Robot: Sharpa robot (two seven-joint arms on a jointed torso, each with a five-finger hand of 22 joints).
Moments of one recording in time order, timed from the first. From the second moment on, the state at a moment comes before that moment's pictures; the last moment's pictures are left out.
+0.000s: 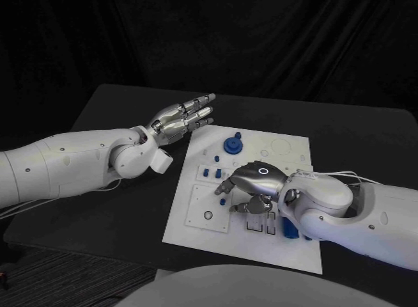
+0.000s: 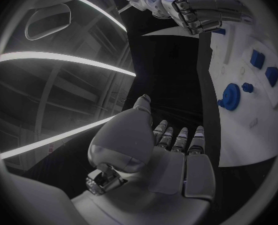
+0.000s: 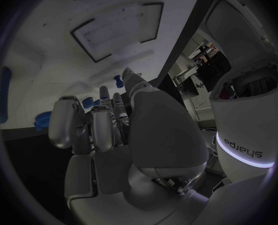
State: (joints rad) left arm 1.23 -0.86 -0.22 1.40 -0.16 0.13 0.56; left_hand 1.36 0.23 -0.23 0.20 0.41 0.16 0.00 0.04 0.03 0.00 -0.02 0.01 0.00 0.00 0.12 0.00 0.00 0.16 0.01 0.23 0.00 0.02; right arm 1.18 -0.71 -0.25 1.75 -1.72 -0.26 -0.07; right_hand 1.46 -0.17 0.22 0.17 0.09 0.87 0.05 0.06 0.07 1.05 0.10 0.07 0.07 1.47 0.01 1.39 1.28 0.06 1.44 0.12 1.24 1.31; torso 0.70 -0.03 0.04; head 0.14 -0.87
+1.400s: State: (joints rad) left arm 1.22 -0.87 -0.22 1.42 -0.19 -0.07 0.67; left_hand 1.24 0.20 -0.31 0.29 0.25 0.10 -0.16 0.01 0.02 0.00 -0.18 0.01 0.00 0.00 -0.03 0.00 0.00 0.12 0.00 -0.03 0.00 0.00; right arm 1.30 -1.01 -0.25 1.82 -1.52 -0.20 -0.18; right_hand 1.44 -0.17 0.09 0.28 0.11 0.82 0.09 0.07 0.07 0.97 0.13 0.10 0.06 1.47 0.05 1.39 1.26 0.08 1.42 0.15 1.19 1.31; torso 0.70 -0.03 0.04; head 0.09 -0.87
